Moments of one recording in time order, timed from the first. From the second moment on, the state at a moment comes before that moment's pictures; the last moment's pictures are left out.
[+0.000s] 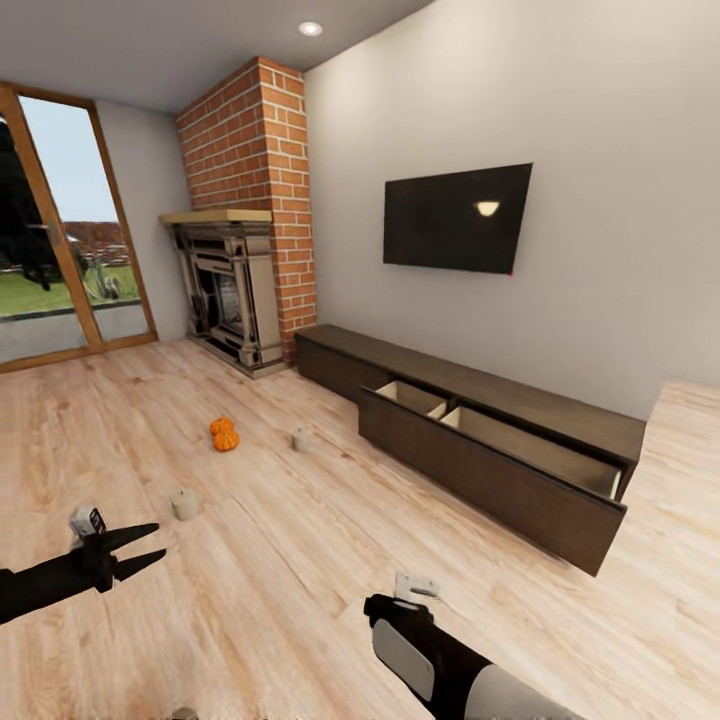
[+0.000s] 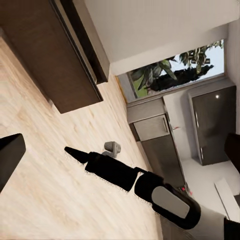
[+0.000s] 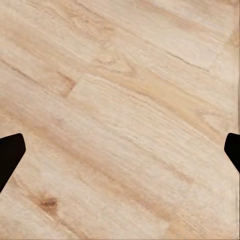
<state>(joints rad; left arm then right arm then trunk) -0.49 0.51 0.31 -0.71 0.21 0.98 -1.57 -0.61 0.16 0.92 -0.53 -1.10 0.12 -0.69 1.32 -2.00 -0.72</state>
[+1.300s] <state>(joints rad) -0.49 0.24 0.31 -0.41 0.24 0.29 -0.06 -0.54 0.16 0.98 -0.48 -0.97 -0.12 -0.57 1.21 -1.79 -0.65</state>
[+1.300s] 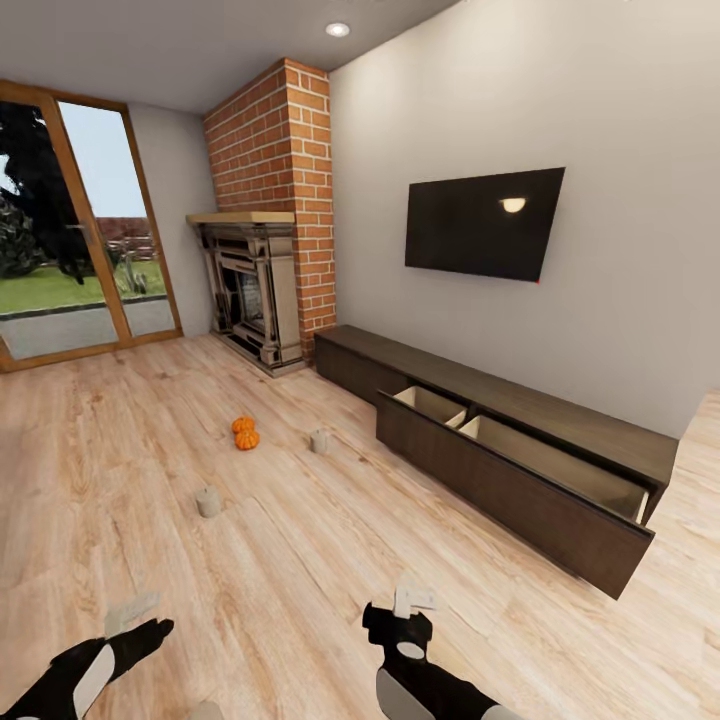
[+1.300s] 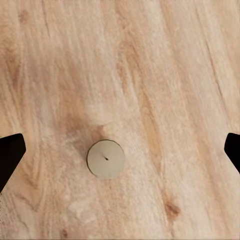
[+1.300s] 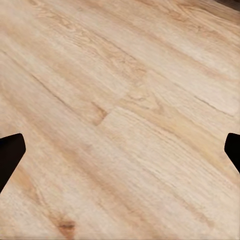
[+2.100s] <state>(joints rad) -0.49 0.23 0.31 -0.28 0.23 0.08 -0.05 -0.53 0.16 0.98 -0.48 -0.98 -0.11 -0.57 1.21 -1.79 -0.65</state>
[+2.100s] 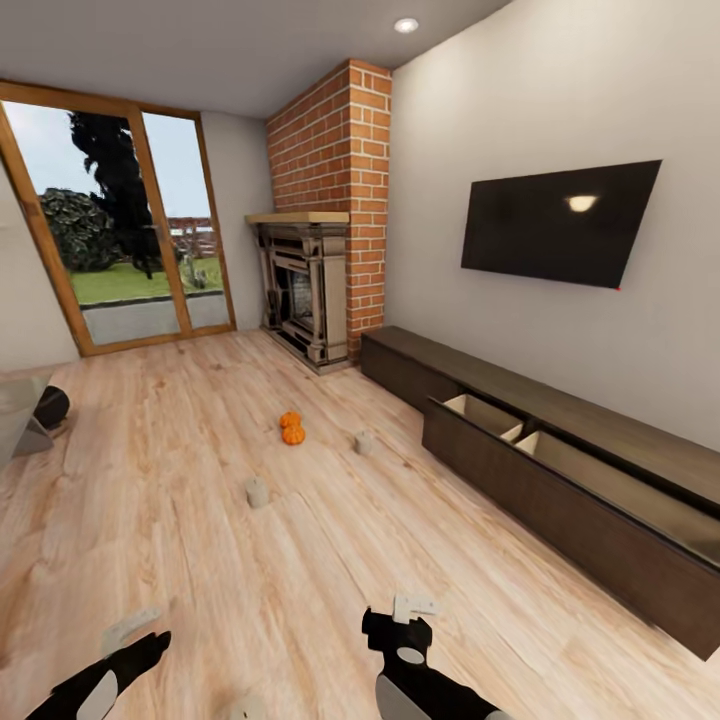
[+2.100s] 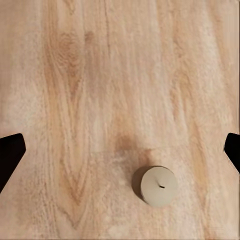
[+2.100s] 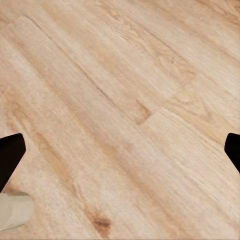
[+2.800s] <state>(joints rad) -0.49 0.23 0.31 -0.26 0.23 0.08 -0.05 -0.52 0.16 0.98 -0.48 -0.98 -0.12 -0.51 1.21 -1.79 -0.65</state>
